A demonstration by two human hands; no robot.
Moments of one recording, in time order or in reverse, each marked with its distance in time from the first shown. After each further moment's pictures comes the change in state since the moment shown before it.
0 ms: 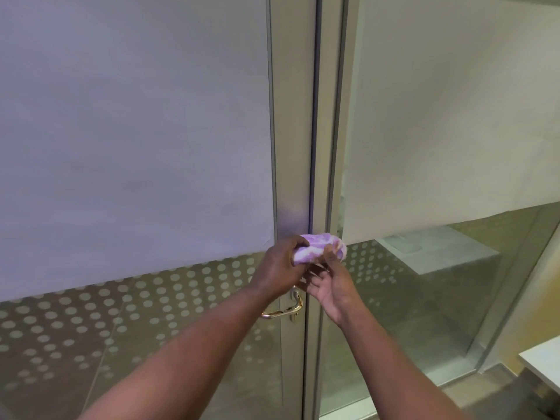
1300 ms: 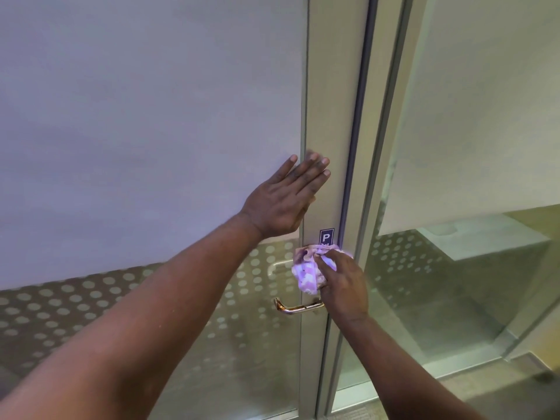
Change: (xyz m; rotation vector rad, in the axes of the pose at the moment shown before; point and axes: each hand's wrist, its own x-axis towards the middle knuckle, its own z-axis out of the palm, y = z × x) left_hand 0.104 -0.044 -0.072 0.999 0.219 0.868; right_hand 0.070 0.071 -0.038 -1.749 0.114 -0.913
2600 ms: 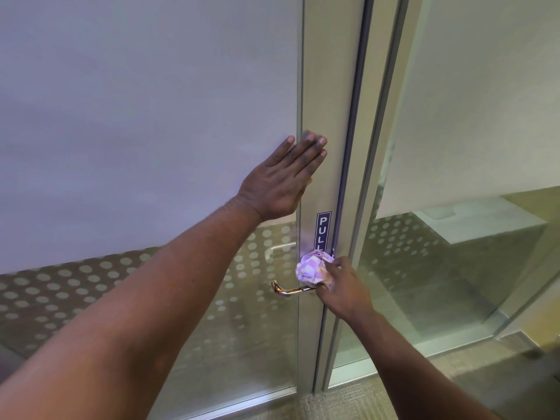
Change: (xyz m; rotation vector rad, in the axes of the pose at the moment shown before) left_hand 0.003 0.001 0.005 0.148 -0.062 0.010; right_hand -0.033 0.013 0.001 0.117 -0.452 0.364
